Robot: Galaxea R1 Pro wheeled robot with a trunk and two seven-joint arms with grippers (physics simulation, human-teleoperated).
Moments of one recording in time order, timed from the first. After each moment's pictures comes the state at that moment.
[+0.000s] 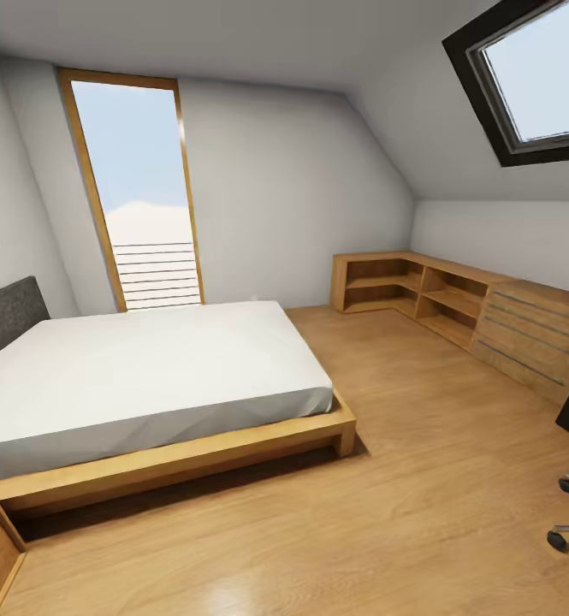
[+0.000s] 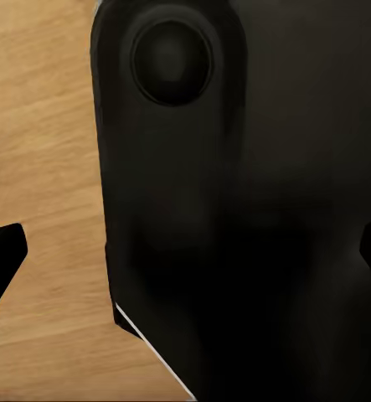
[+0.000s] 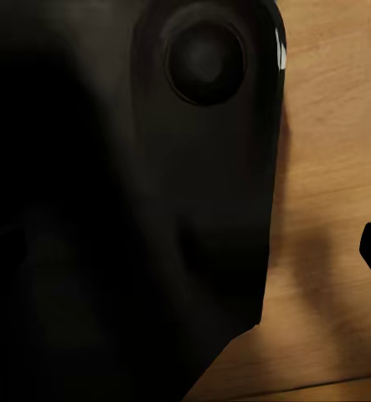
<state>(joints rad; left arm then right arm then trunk) 0.00 0.00 0.00 0.00 0.00 0.00 0.00 0.00 0.00 0.00 0.00 0.00 0.00 0.00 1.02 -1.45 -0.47</state>
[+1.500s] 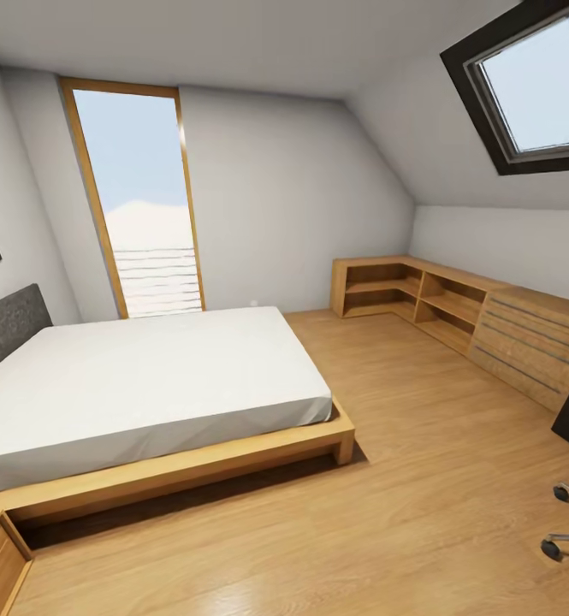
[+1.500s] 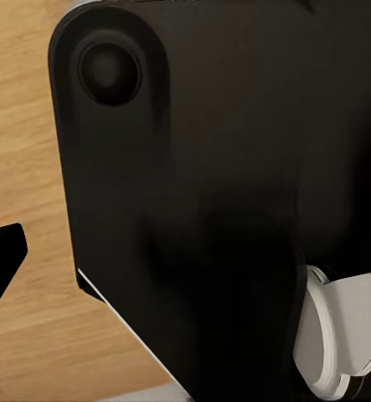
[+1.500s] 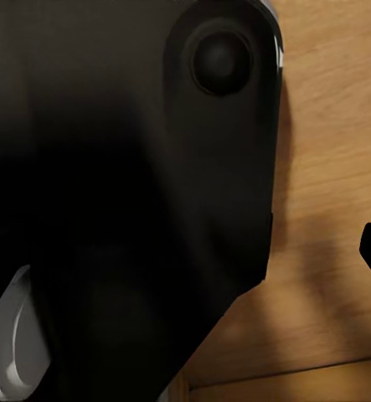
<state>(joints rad) 0.00 -0.05 0.00 -0.02 0.00 0.00 0.00 0.00 0.02 -0.01 0.01 -0.01 -0.02 0.00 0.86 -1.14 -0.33</state>
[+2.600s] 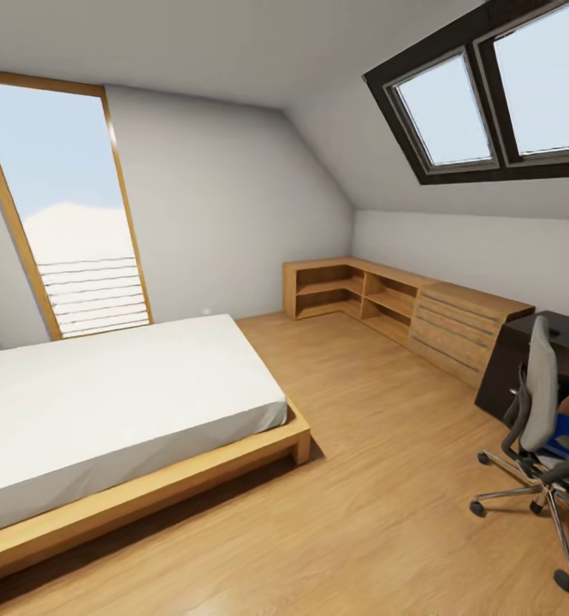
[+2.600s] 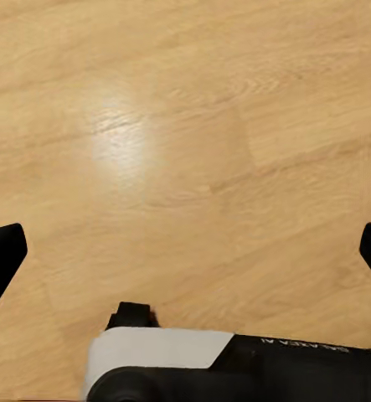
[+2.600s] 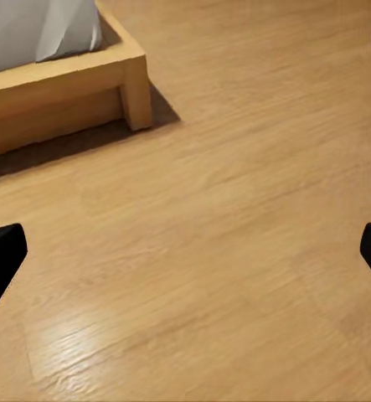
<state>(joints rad) 0.00 -0.02 0.03 -0.55 0.12 -0.01 0.01 -0.02 0.00 -0.01 -0.44 -0.01 -0.70 0.00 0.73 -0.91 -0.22</state>
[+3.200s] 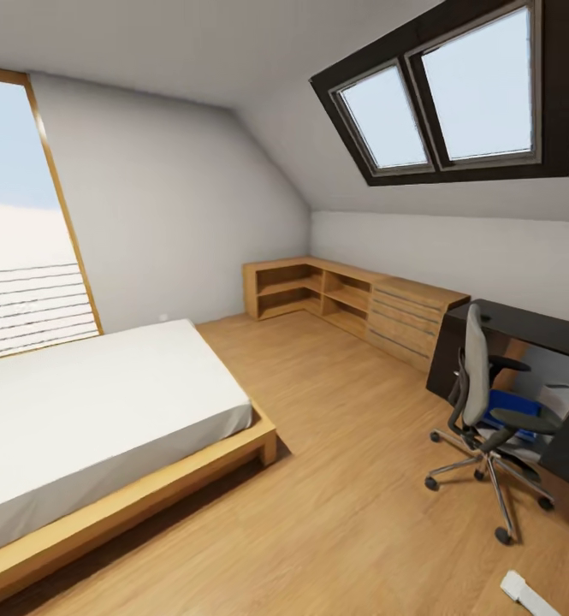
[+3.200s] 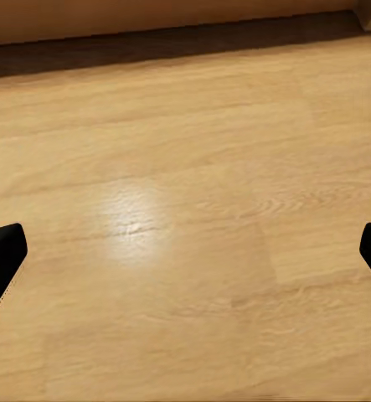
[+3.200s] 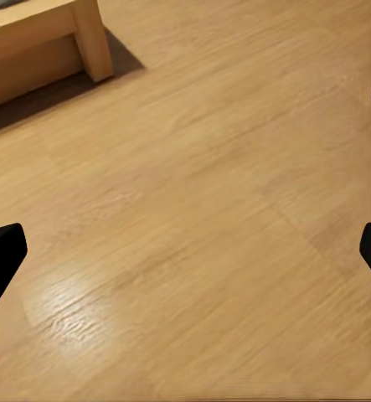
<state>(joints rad) 0.00 0.04 0.12 -0.39 0.30 -0.43 0.00 -0.04 0.03 0.00 -0.30 -0.01 -0.70 0.01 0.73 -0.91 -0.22</state>
